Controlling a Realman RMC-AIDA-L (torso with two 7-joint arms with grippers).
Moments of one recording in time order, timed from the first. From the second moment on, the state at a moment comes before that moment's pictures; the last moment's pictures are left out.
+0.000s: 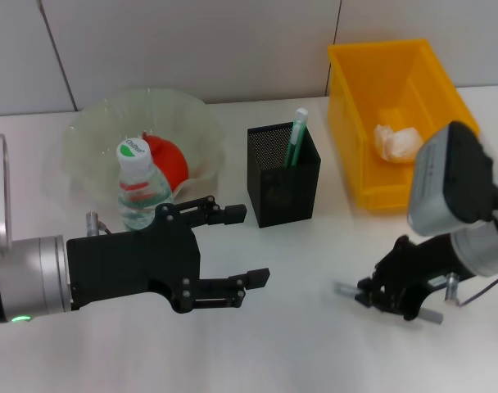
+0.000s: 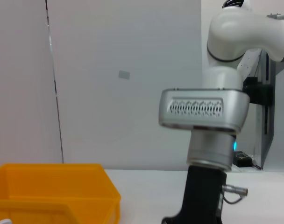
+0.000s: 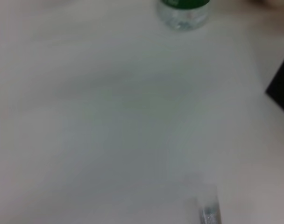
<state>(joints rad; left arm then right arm) -0.37 -2.07 1.35 0.91 1.48 1.45 -1.21 0.39 2.08 1.80 1.34 0.72 -1.44 1.98</state>
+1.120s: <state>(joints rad) -0.37 -2.08 1.40 0.91 1.46 1.43 -1.20 0.26 2.08 2.07 1.81 1.21 -1.43 1.90</state>
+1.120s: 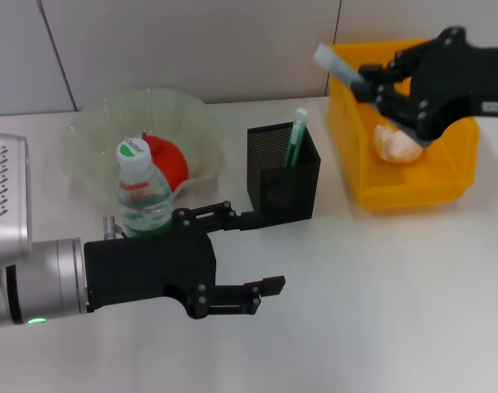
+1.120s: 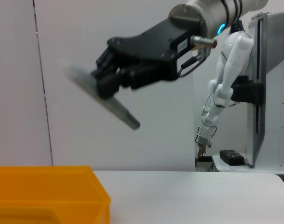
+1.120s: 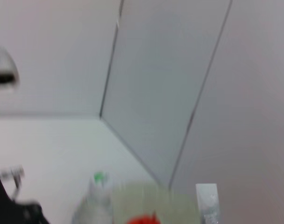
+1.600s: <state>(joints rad) -0.37 -2.08 1.42 0.90 1.43 1.43 -1.18 0.30 2.07 2.41 1.52 1.59 -1.66 1.72</state>
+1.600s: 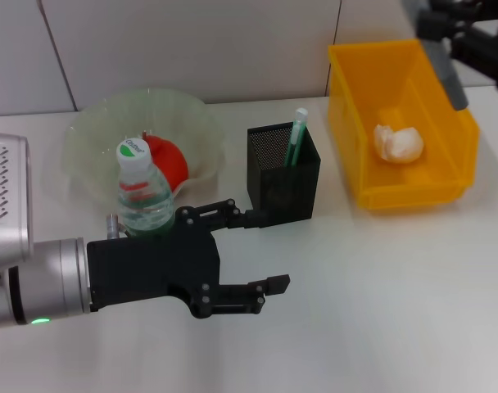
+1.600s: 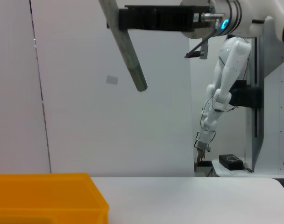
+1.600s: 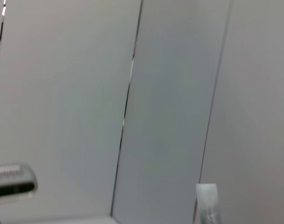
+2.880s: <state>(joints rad) -0.38 -2.08 1.49 0.89 1.39 1.38 -1.15 0.67 1.99 2.45 0.72 1.40 -1.42 1.41</state>
